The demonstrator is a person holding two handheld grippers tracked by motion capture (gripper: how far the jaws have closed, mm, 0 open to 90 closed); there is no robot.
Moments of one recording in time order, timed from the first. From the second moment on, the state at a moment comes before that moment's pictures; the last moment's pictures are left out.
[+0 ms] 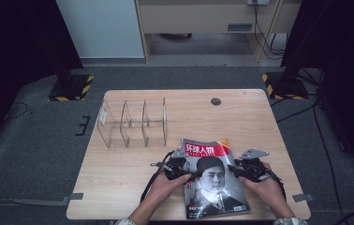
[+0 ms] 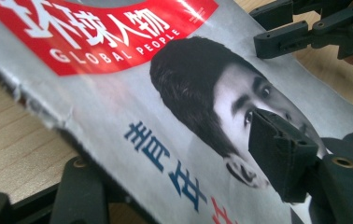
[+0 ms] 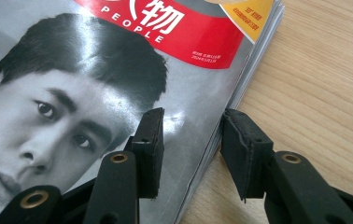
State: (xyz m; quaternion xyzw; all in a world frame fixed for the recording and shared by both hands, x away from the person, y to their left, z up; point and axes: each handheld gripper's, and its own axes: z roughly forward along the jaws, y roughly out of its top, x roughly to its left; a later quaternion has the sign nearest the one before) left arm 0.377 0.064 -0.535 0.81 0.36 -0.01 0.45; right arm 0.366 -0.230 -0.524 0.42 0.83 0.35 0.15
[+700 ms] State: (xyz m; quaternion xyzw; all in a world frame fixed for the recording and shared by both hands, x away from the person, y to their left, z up) left arm 0.405 0.064 -0.521 0.81 0.37 0.01 0.45; right arm 0.372 -0.224 -0.526 0.43 0.82 0.35 0.15
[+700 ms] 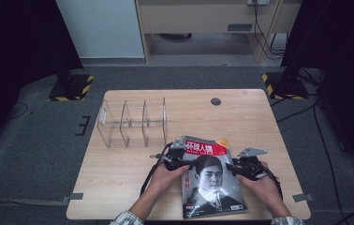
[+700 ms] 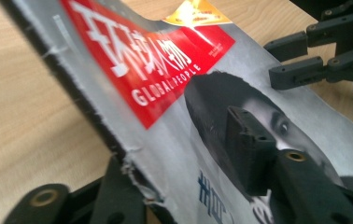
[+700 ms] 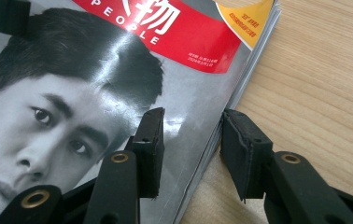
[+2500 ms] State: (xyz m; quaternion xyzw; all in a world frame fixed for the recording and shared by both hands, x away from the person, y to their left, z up) left arm 0.450 0.045 -0.503 0.82 0.39 -0.03 0.42; right arm 0.384 -0.226 -0.531 0.43 0.81 0.38 0.15
